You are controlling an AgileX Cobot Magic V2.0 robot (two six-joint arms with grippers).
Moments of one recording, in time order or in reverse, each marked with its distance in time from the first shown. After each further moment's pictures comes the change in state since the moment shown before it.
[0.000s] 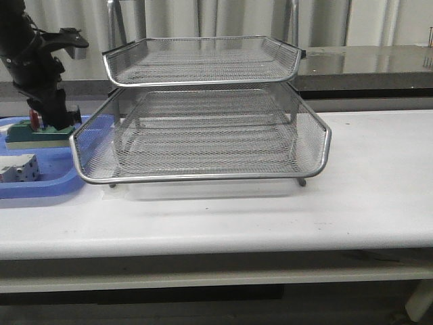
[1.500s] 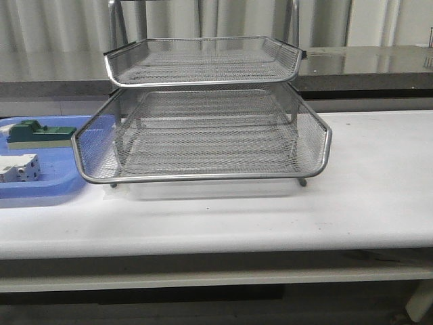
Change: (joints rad) left arm -0.131 -0.760 0.440 -0.054 0.197 -0.366; right arm 0.000 0.000 0.000 0.000 0.001 0.000
